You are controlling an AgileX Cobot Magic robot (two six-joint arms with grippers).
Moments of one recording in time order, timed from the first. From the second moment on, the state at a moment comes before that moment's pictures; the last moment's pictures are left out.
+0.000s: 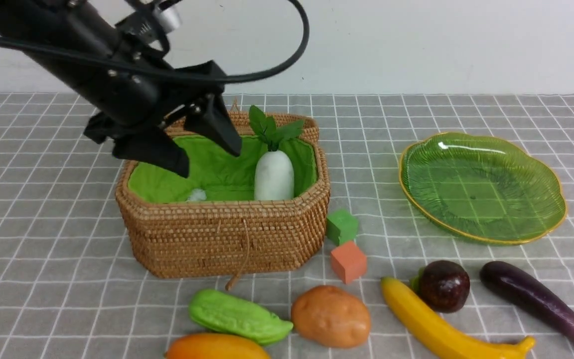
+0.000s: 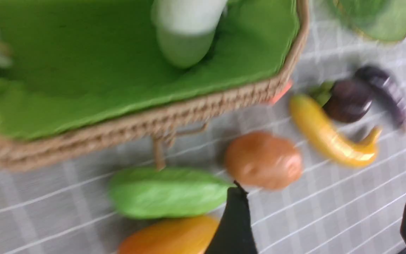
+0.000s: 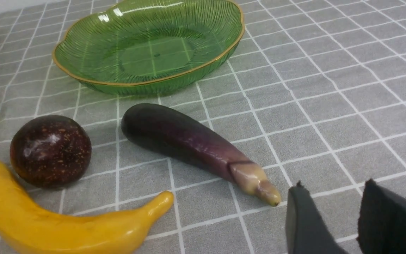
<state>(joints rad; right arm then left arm) -0.12 -0.01 0.02 -0.08 0.39 0.22 -0.24 1.59 -1.59 -0.46 1.21 -0.03</state>
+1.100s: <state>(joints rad) -0.12 -0.01 0.02 -0.08 0.39 0.22 -0.59 1.67 -0.97 -0.15 0.83 0.92</state>
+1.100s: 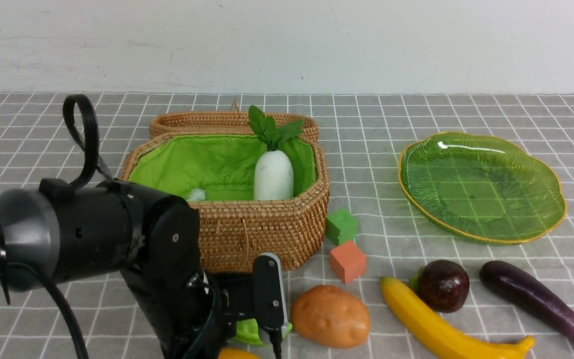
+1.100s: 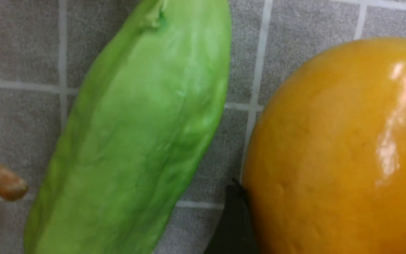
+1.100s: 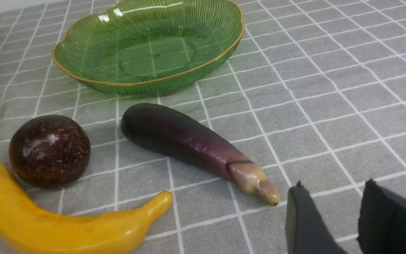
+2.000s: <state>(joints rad) -0.12 -0.01 0.02 -0.08 0.39 0.22 -0.60 1.69 -1.43 -0.72 0.90 0.99</state>
